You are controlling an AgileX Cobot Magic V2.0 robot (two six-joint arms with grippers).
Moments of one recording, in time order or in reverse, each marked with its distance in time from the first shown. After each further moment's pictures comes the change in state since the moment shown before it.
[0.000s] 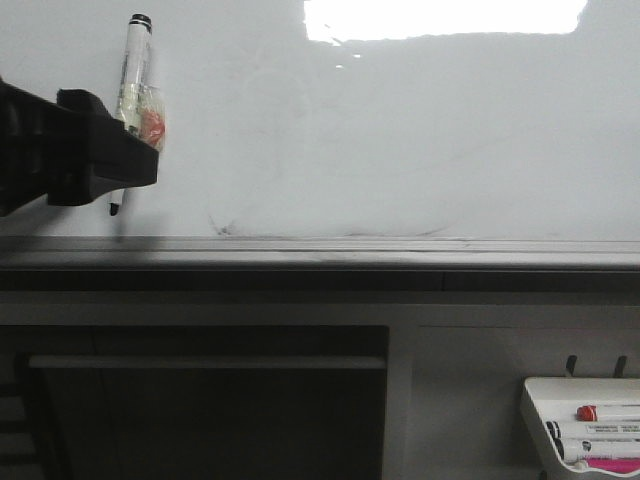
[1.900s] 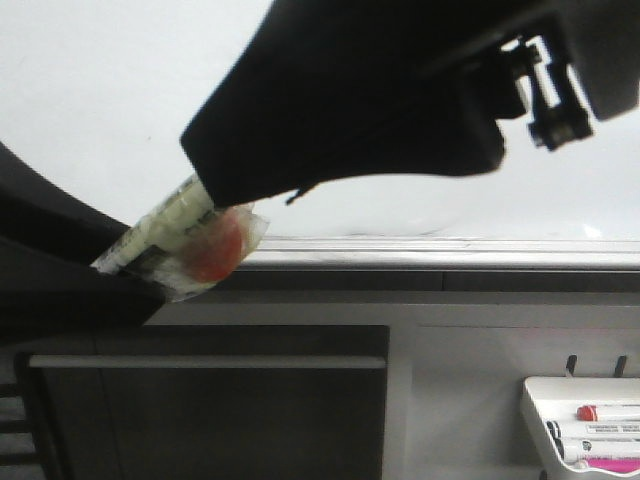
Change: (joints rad) left arm -0.310 -0.349 0.118 0.839 0.314 0.002; right arm 0.990 0.974 -0.291 0.597 -0.422 -0.795
